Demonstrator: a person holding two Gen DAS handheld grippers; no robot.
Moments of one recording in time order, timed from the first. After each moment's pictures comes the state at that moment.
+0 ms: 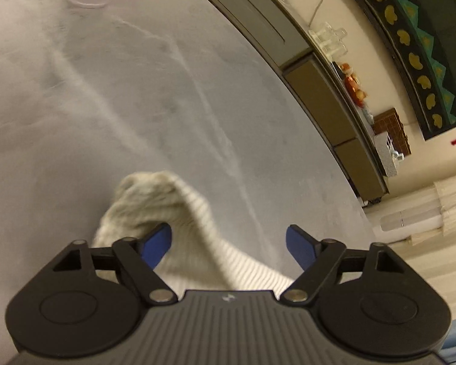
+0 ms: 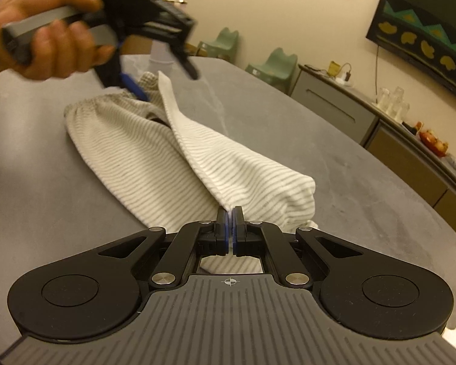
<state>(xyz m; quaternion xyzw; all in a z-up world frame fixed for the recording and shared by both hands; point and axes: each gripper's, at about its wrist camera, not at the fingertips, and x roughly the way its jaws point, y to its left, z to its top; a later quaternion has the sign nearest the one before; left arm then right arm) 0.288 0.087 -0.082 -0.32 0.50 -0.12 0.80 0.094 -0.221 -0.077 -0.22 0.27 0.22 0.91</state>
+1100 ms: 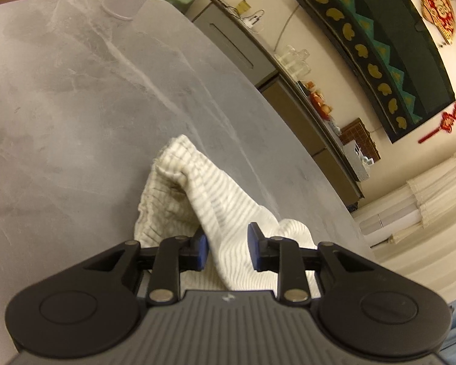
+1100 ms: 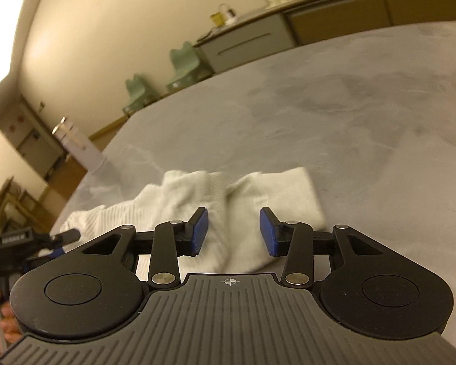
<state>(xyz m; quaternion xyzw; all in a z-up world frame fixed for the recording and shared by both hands) 0.178 0.135 -0.117 -0.34 0.40 -0.16 0.84 0.121 -0.302 -0.085 0.20 0.35 0.11 0.91</state>
